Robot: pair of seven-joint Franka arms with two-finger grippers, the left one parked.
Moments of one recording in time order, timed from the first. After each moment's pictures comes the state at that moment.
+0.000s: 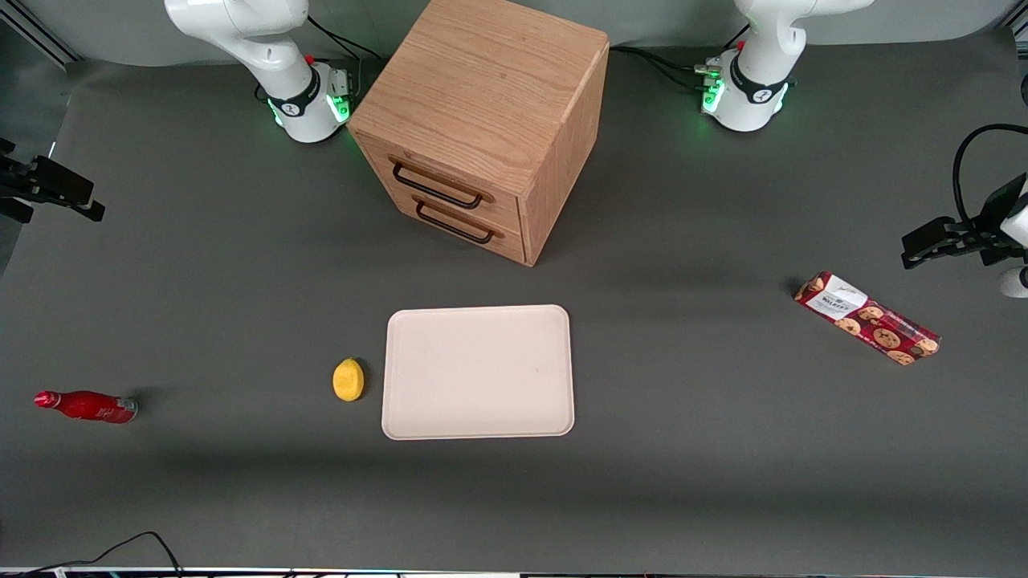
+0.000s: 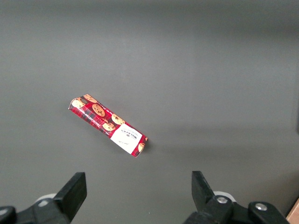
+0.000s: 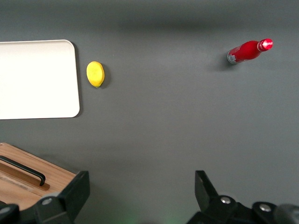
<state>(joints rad) 0.06 -0.03 -0.11 -1.50 0.00 1.48 -0.03</state>
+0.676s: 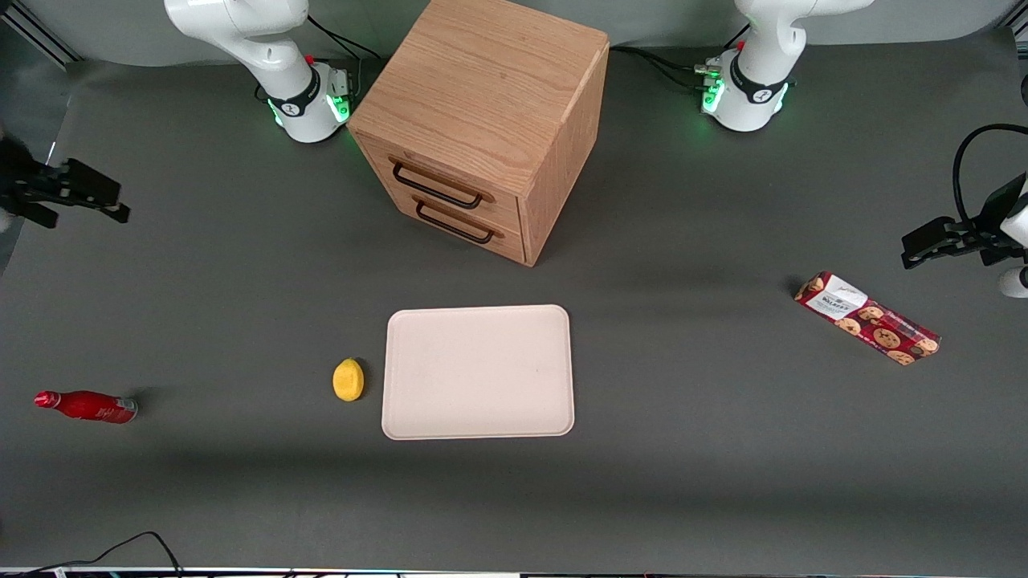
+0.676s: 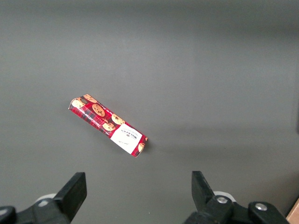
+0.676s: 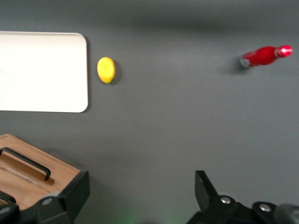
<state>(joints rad) 0.09 -0.01 -0.07 -1.50 0.00 1.48 -0.03</state>
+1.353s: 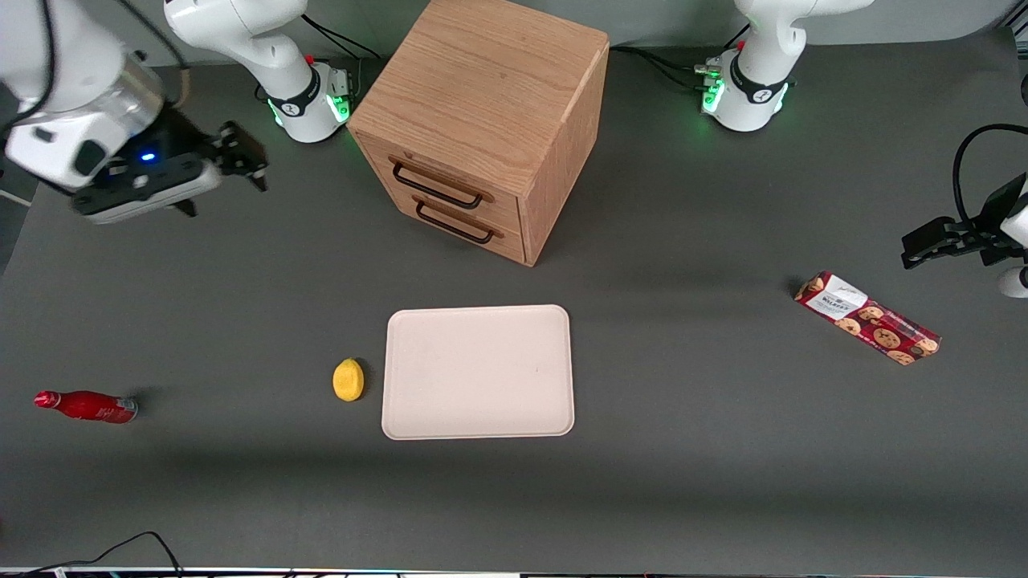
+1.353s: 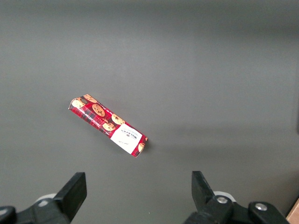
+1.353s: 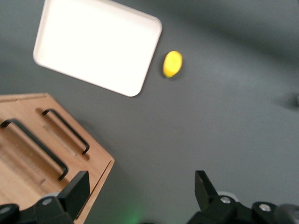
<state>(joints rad) 0.41 0.00 -0.06 -1.50 0.01 1.46 -0.03</state>
